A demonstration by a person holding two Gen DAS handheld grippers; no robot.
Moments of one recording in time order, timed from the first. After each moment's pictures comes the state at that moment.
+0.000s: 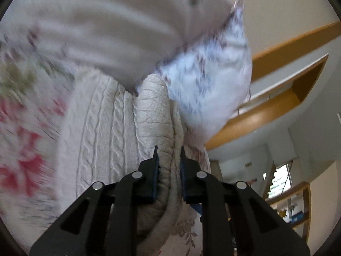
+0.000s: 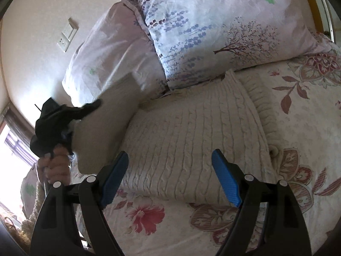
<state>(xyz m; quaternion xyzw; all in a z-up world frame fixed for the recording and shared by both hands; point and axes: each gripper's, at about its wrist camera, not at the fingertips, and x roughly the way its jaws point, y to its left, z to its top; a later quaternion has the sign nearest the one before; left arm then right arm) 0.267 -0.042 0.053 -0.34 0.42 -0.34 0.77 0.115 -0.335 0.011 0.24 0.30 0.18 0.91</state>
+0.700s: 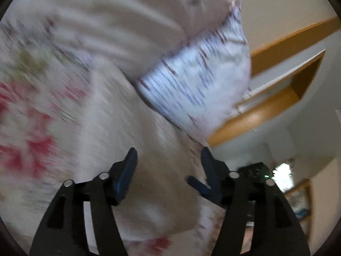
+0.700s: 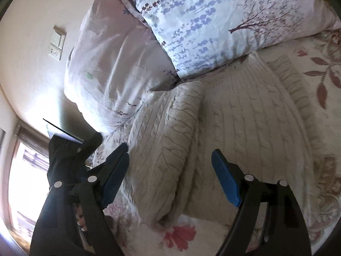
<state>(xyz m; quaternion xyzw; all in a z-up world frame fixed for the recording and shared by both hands) 0.236 -0.011 0.045 -0.32 0.39 -0.31 0.81 0.174 -0.313 0.018 0.32 0.36 0.23 0.84</state>
